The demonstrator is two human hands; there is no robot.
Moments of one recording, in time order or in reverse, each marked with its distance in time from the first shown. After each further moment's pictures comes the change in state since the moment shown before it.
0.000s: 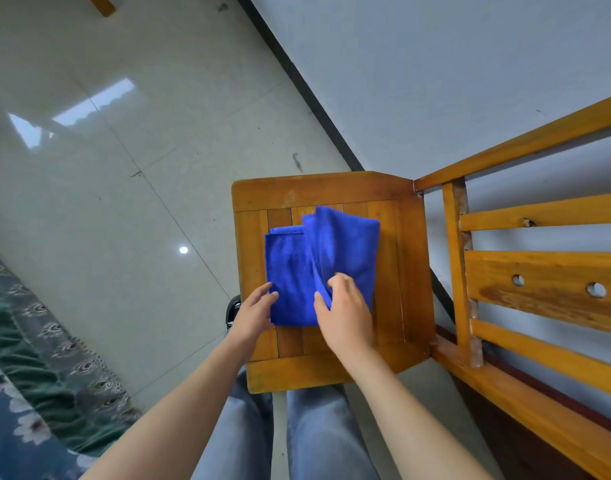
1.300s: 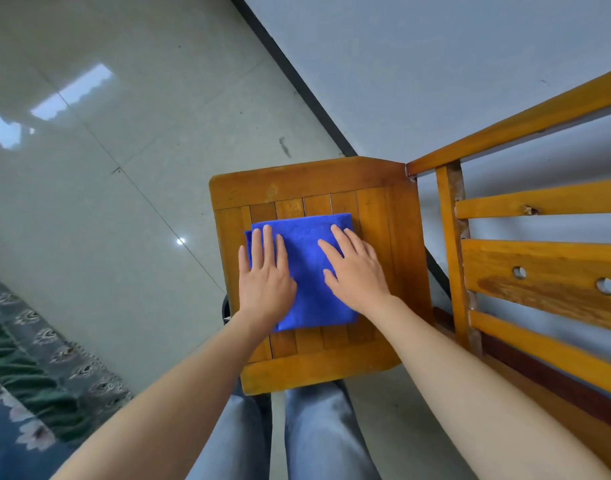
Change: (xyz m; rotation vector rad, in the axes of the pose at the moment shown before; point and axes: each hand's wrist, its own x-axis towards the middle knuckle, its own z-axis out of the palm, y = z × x) left_hand 0.030 0.029 0.040 1.607 0.392 0.725; right_hand 0.072 0.051 -0.005 -0.491 -0.176 -0.309
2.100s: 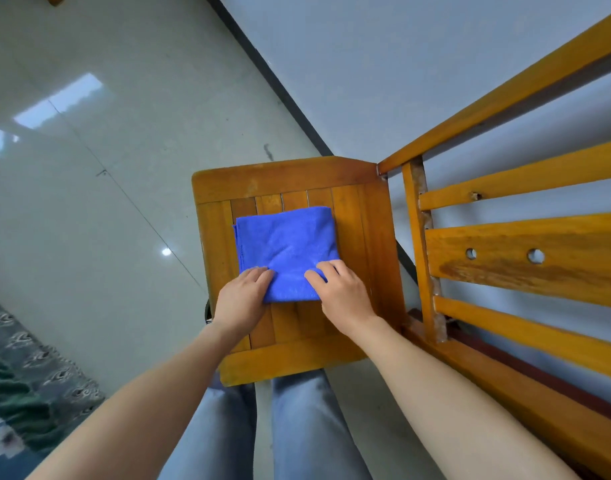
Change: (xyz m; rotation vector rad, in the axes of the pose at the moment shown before) left_hand -0.035 -0.011 0.028 -0.233 0.143 0.312; right_hand -0.051 0.011 0.034 -0.043 0.469 -0.263
